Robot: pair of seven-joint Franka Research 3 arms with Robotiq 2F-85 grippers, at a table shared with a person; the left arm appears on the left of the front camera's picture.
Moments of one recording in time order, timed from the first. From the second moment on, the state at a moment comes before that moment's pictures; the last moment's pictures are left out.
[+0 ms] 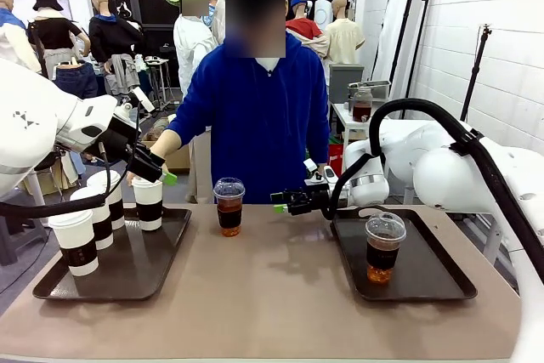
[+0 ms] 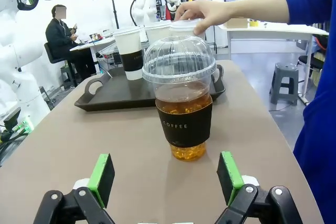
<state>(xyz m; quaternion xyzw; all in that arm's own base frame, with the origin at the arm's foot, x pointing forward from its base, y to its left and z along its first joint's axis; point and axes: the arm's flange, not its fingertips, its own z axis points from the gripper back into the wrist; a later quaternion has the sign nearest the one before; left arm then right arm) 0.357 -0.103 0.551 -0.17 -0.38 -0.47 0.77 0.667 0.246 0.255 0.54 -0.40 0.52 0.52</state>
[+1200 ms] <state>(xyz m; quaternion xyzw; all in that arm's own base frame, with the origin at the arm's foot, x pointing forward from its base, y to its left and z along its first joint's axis) 0.357 -0.103 0.551 -0.17 -0.38 -0.47 0.77 0.681 0.302 0.235 0.51 -0.42 0.53 0.54</state>
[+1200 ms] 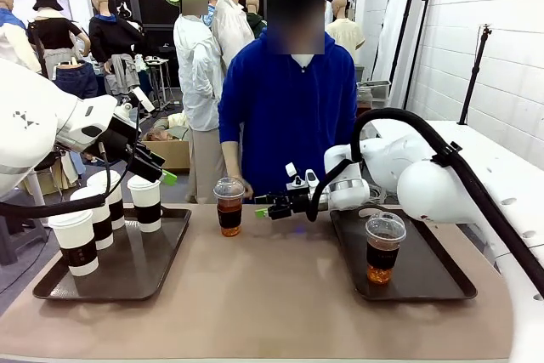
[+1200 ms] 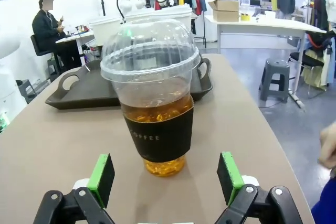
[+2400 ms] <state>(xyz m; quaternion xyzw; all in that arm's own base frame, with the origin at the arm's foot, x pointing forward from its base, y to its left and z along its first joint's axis) 0.357 -0.103 0.551 -0.17 -0.38 -0.47 0.77 0.686 0.351 0.215 0.54 -0.40 0.52 0.53</state>
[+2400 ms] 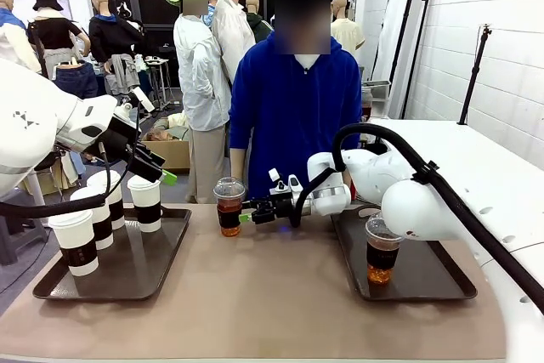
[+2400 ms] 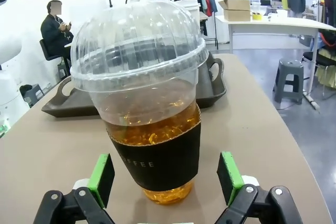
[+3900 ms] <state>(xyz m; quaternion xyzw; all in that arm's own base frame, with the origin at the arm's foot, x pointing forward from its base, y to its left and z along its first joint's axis) 0.357 -0.103 0.551 -0.17 -0.38 -0.47 0.77 0.688 0.397 0.215 0.57 -0.36 0.53 0.51</state>
